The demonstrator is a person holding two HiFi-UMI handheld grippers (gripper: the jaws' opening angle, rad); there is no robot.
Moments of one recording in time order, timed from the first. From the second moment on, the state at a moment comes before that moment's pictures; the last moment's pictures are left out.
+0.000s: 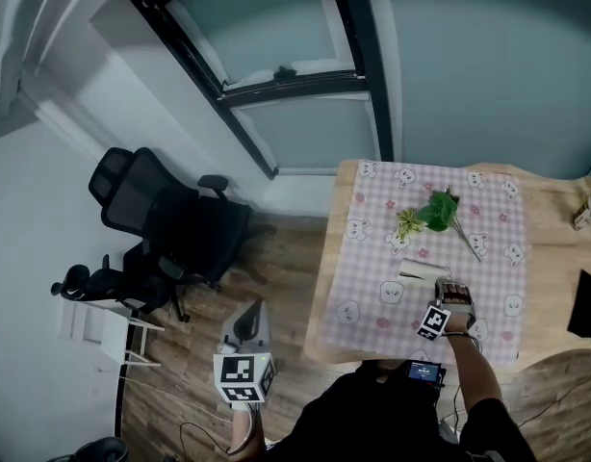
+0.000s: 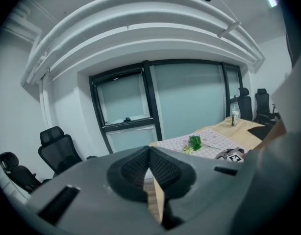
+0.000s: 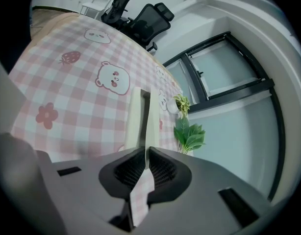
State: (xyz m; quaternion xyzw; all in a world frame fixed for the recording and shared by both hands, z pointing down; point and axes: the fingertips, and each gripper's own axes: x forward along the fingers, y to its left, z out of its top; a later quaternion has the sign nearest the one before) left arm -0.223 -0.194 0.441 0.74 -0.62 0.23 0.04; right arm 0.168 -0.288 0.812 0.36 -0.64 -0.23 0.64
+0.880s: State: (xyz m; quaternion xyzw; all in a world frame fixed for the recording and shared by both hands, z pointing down) left arm -0.224 -0.184 0.470 0.73 -0.61 0.30 0.06; right arm 0.197 -0.402 0.842 0.26 -0.63 -0.20 0.70
